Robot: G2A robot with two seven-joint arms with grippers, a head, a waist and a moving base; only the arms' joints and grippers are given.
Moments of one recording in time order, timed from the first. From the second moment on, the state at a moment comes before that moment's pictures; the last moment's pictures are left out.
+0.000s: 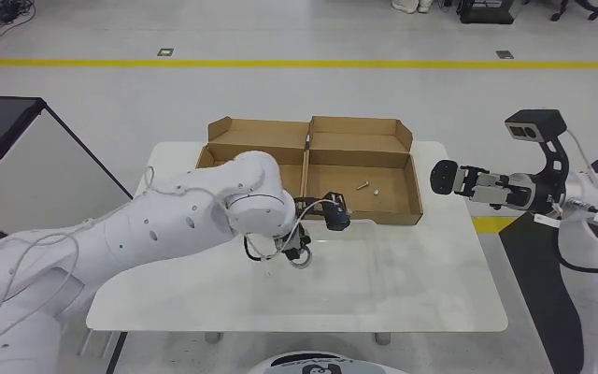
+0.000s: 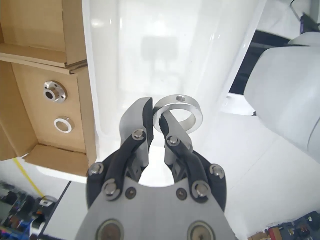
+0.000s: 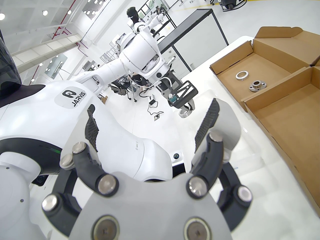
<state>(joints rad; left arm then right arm) 0.40 -1.01 -0.29 -1.85 0.25 -0.21 -1.42 -1.39 -0.88 1.77 -1.78 0.68 -0.36 1.46</state>
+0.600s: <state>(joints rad) 0.80 -0.82 -0.65 -1.75 0.03 -0.71 -0.90 -1.39 -0.88 1.77 -1.78 0.68 -0.36 1.46</state>
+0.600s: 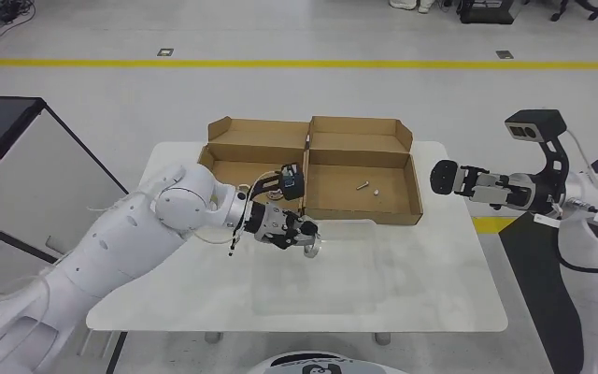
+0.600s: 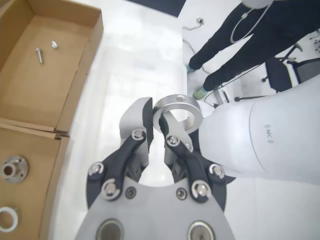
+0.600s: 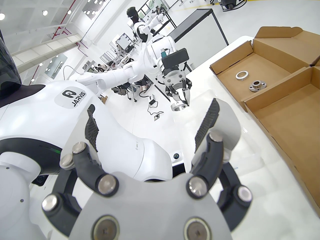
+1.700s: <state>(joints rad) 1.00 -0.84 -0.74 -1.69 -0.63 -1.01 -0.80 -1.39 -0.88 1.77 -1.78 0.68 -0.36 1.46</state>
